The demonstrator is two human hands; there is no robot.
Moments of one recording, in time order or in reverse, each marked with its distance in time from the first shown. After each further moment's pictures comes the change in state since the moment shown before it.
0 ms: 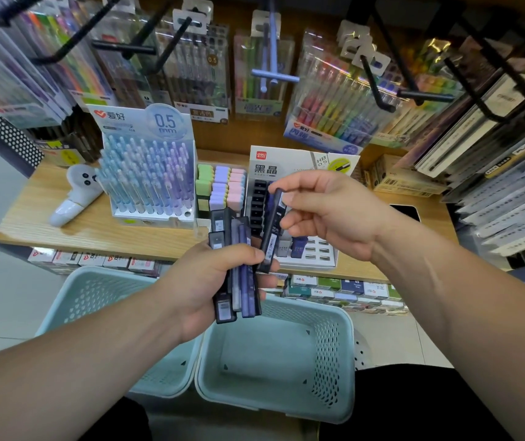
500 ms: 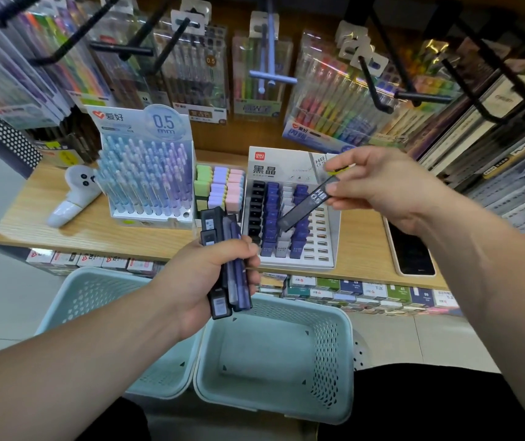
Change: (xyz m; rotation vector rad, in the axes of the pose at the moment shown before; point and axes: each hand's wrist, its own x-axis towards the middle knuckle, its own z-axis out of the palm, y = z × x) left_hand 0.006 0.000 -0.004 -0.049 0.039 0.024; right_hand -0.002 -0.023 -0.059 -0.263 0.258 -0.001
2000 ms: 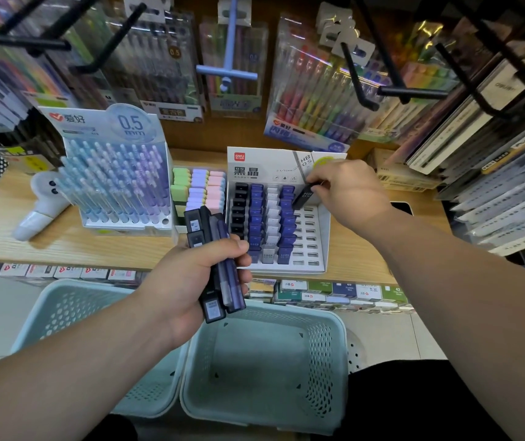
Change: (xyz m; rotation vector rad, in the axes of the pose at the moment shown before) left_hand 0.027 0.000 0.015 -0.027 0.053 -0.005; right_hand 0.073 0.058 -0.004 -1.036 0.247 -0.396
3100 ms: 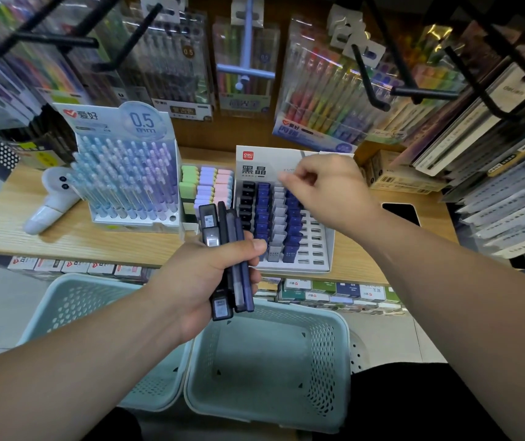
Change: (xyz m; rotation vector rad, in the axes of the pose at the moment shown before) left_hand -0.006 0.000 0.000 0.032 -0.076 0.044; right_hand -0.012 -0.054 -0.011 0.249 0.060 0.007
